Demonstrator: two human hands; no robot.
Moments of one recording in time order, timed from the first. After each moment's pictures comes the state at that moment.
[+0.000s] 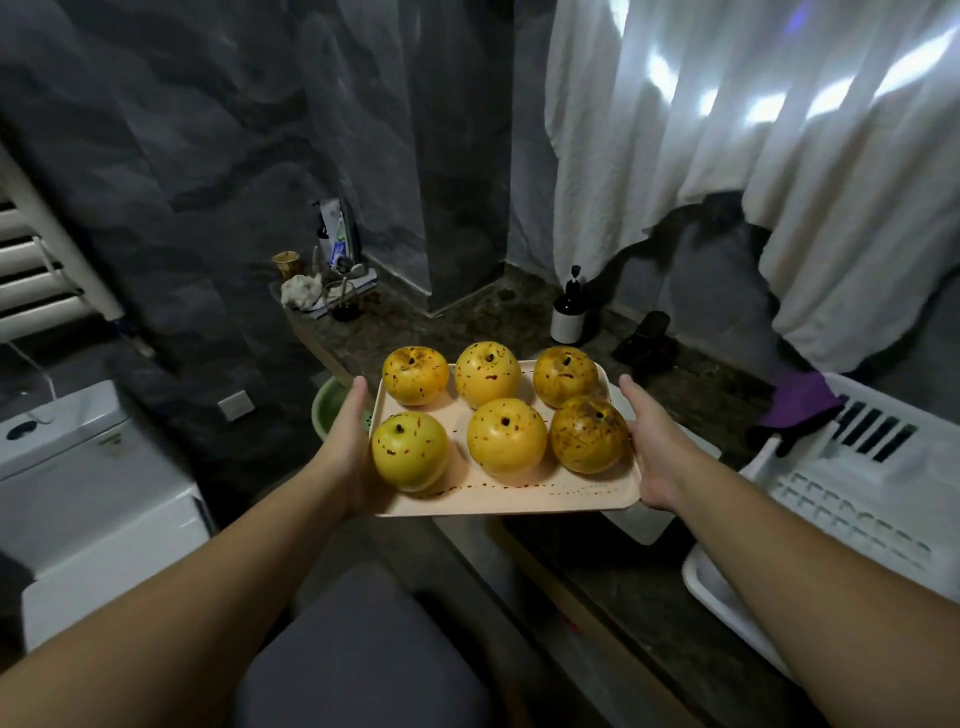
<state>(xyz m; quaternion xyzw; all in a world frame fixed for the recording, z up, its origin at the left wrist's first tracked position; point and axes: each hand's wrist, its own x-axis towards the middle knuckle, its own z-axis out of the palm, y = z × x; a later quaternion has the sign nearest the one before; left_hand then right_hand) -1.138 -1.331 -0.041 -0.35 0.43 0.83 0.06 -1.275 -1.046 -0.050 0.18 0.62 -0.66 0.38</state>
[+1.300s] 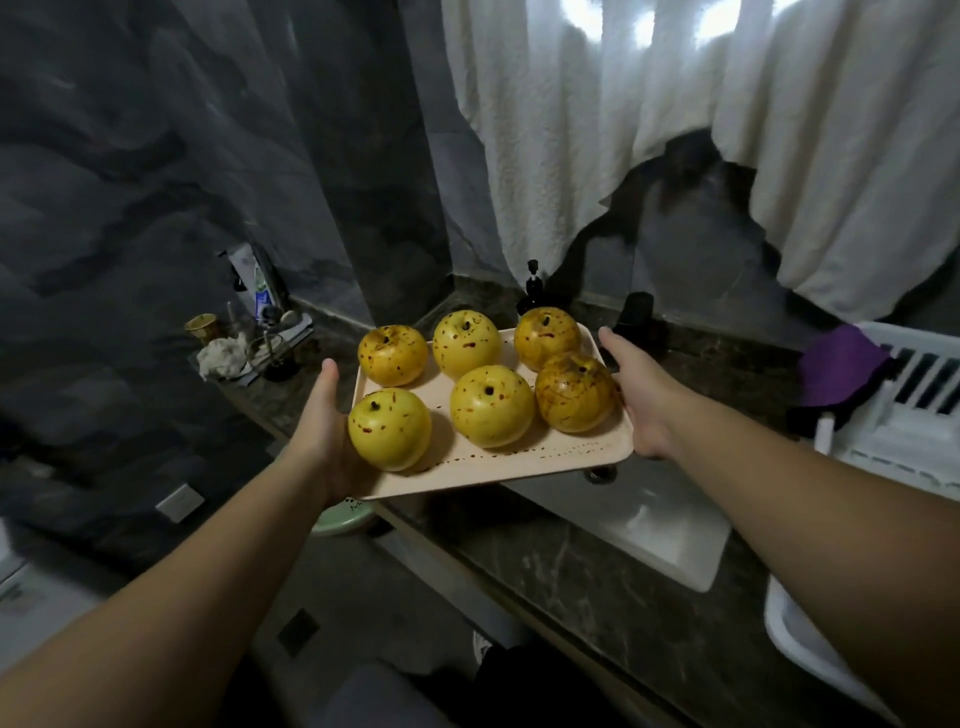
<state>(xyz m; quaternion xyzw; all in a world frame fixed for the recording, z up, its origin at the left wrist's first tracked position) -1.296 -1.385 -0.078 -0.31 0.49 0.81 0.09 -1.398 -1.079 -0.093 0.14 0.59 -0.73 0.32</state>
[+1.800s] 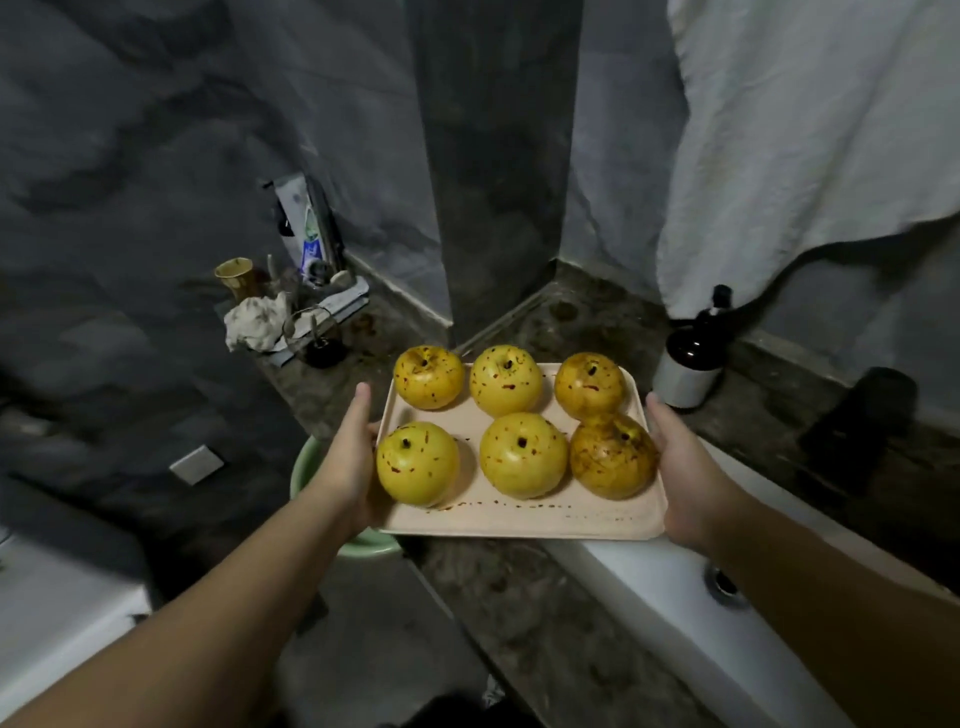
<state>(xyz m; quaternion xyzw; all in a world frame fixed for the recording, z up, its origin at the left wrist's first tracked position) -1.417 -1.537 -0.169 -0.34 0.52 0.78 0.04 -1.531 -1.239 -0.188 0.15 0.54 -0.73 0.38</state>
